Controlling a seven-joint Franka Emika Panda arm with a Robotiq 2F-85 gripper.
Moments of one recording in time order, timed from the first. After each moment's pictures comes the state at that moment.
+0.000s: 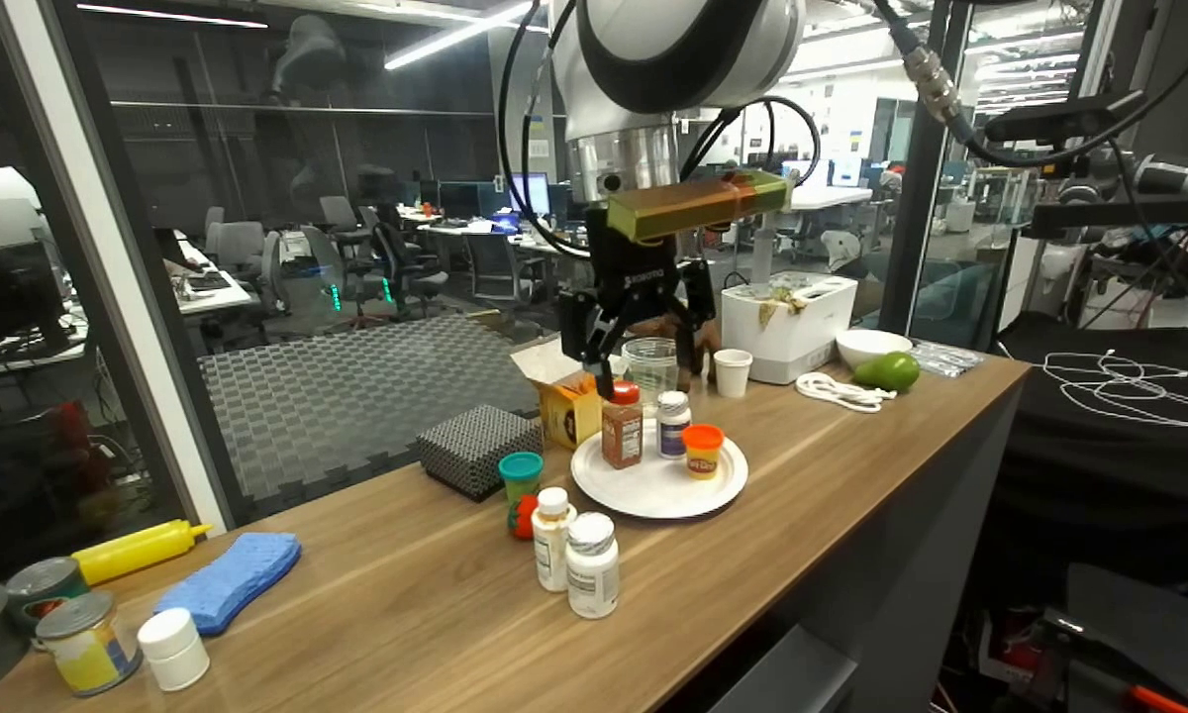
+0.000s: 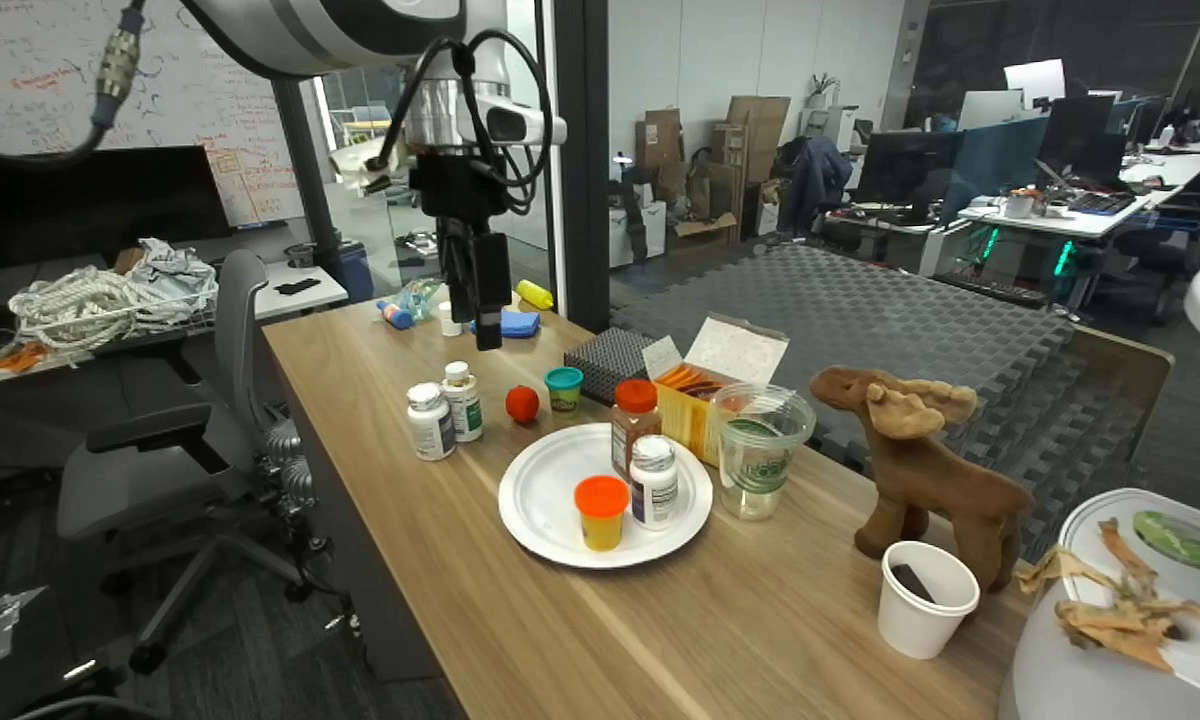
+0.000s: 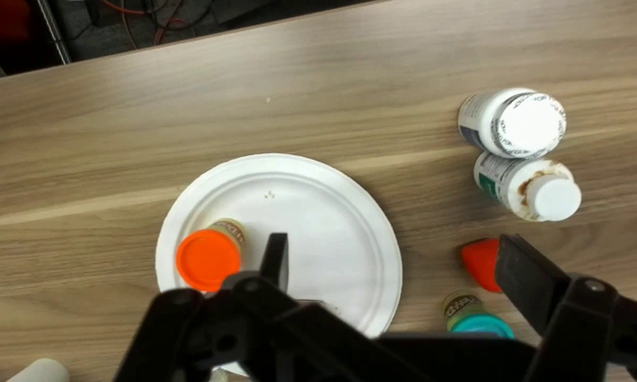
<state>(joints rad) 0.11 0.17 0.02 -2.01 -0.09 2.09 0.50</state>
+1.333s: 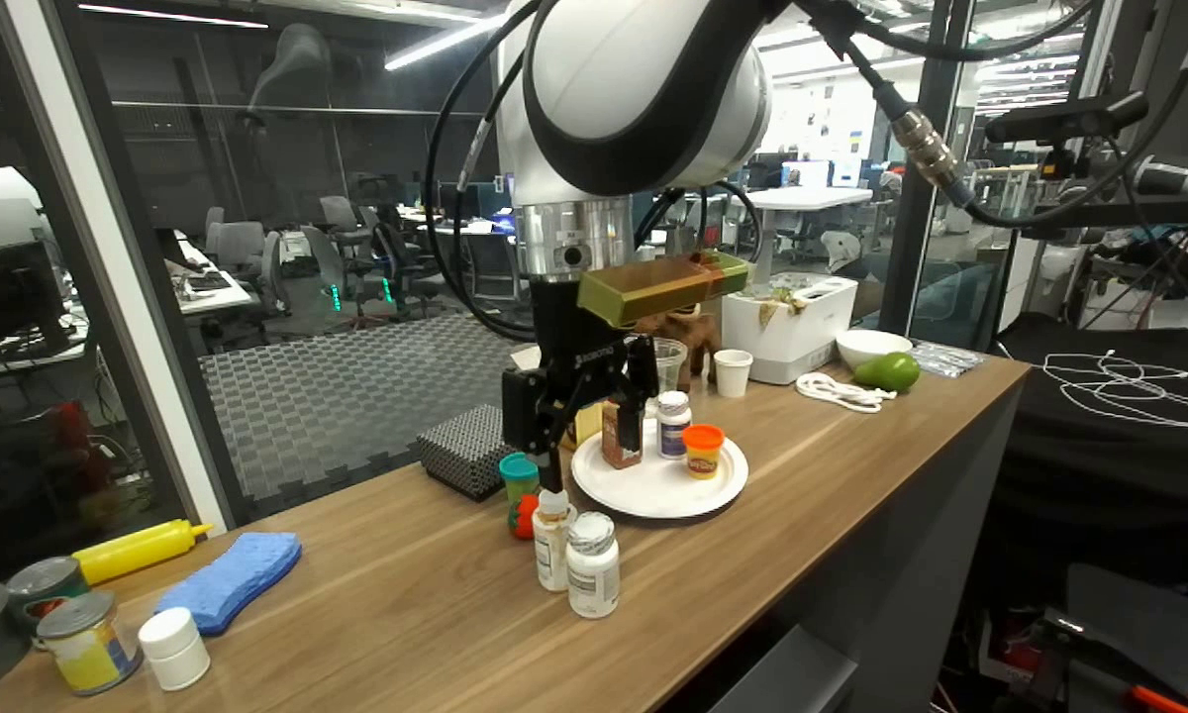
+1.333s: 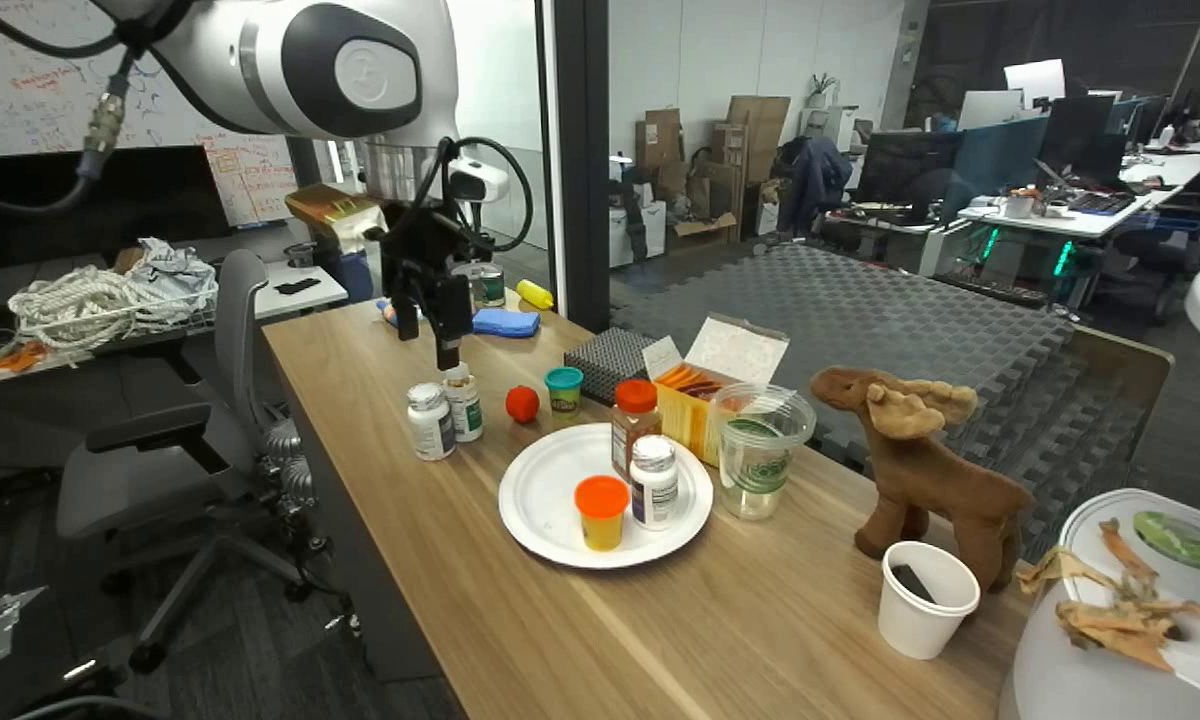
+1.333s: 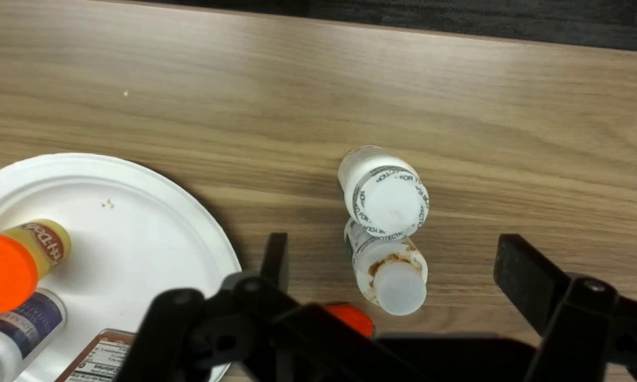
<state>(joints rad) 0.15 0.25 0.10 -2.05 0.00 2.24 0.31</state>
